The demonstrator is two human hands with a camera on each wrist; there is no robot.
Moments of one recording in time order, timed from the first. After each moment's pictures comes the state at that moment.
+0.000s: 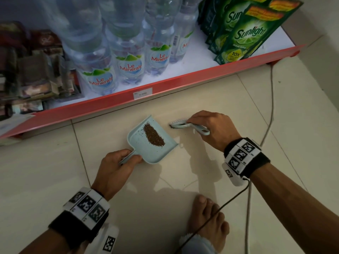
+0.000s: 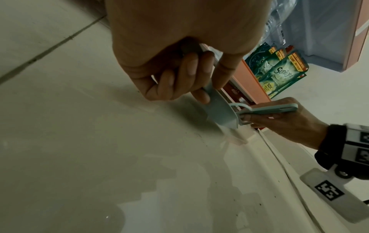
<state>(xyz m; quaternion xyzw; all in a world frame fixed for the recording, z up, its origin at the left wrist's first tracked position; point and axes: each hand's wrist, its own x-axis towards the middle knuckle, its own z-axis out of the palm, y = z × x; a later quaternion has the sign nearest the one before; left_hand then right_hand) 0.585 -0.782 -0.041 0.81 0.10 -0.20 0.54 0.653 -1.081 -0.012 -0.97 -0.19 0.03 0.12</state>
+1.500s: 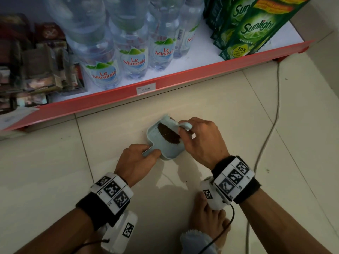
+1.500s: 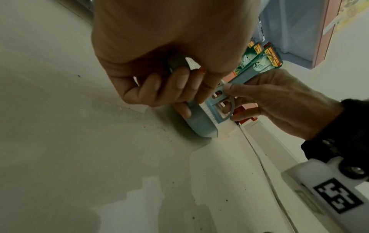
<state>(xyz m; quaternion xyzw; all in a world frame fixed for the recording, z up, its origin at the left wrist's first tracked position) 0.592 -0.819 -0.056 0.85 0.11 -0.24 0.46 0.617 -1.022 -0.008 -0.97 -0.10 -0.01 0.22</state>
